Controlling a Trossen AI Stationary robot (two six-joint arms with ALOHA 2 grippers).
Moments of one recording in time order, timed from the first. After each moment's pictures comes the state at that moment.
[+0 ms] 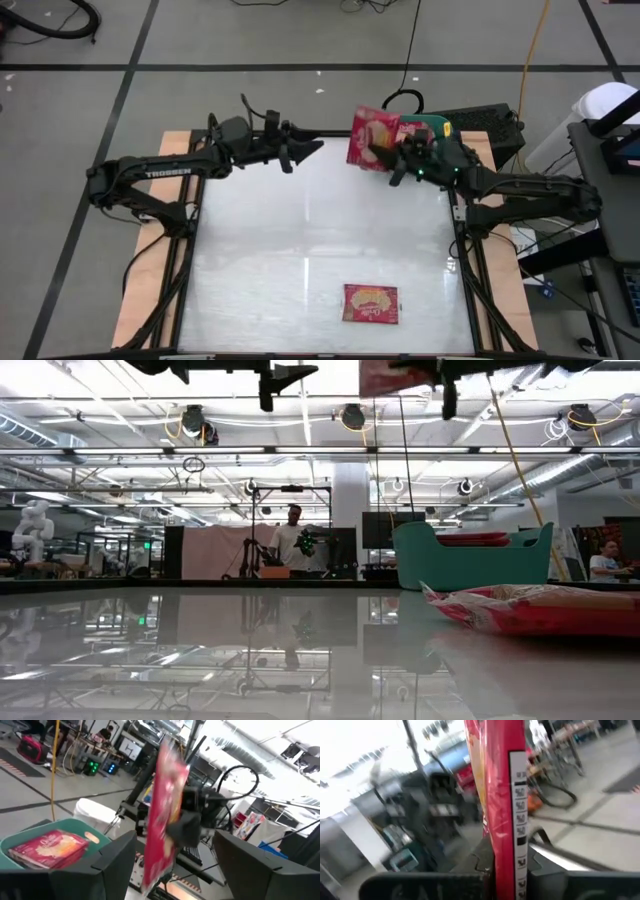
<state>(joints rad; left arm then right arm) 0.32 1.34 1.02 0.48 0.18 -0.57 -0.21 0.95 0.70 0.35 0.17 0.52</state>
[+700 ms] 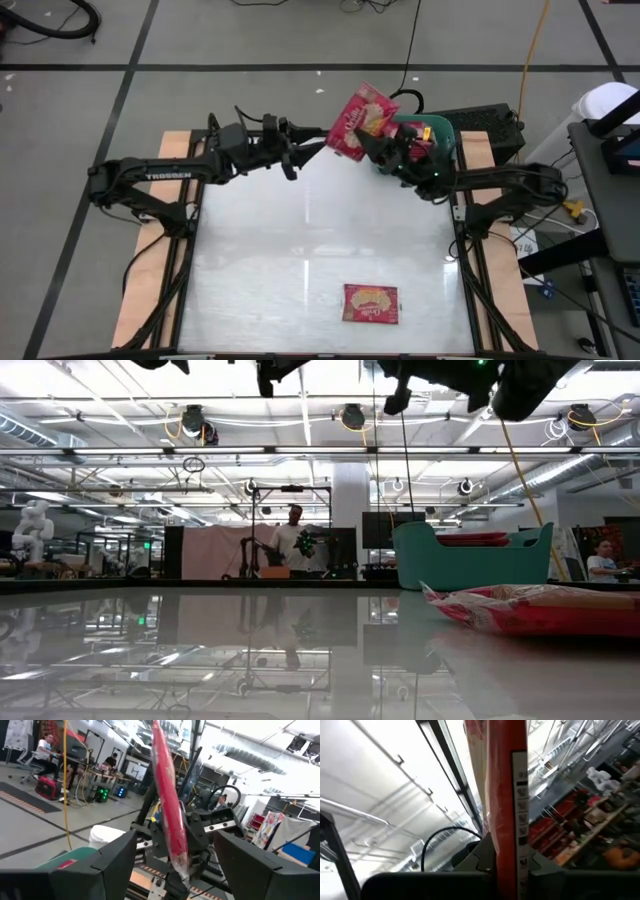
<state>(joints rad) 0.24 1.34 1.02 0.55 0.05 -0.39 -0.24 1.37 0.70 1.29 0.13 0.74</state>
